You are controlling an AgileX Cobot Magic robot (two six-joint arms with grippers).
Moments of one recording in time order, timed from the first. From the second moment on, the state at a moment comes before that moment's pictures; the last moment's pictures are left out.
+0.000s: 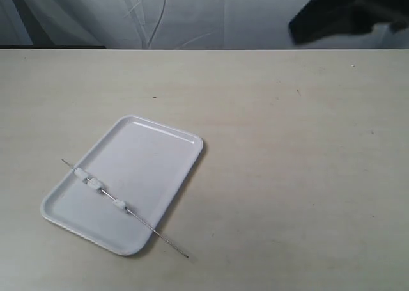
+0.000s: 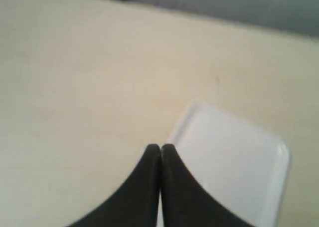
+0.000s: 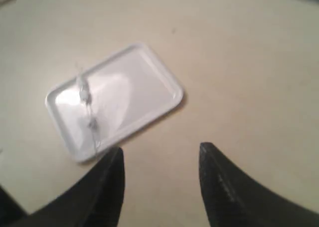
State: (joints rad) left arm 0.01 0.94 -0.78 -0.28 0.67 0.03; right arm 0.37 1.22 -1.27 0.43 1.06 -0.33
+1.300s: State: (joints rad) left arm 0.01 1.32 -0.73 -0.63 0.82 0.47; right arm 1.02 2.03 -1.28 0.14 0.81 -0.17
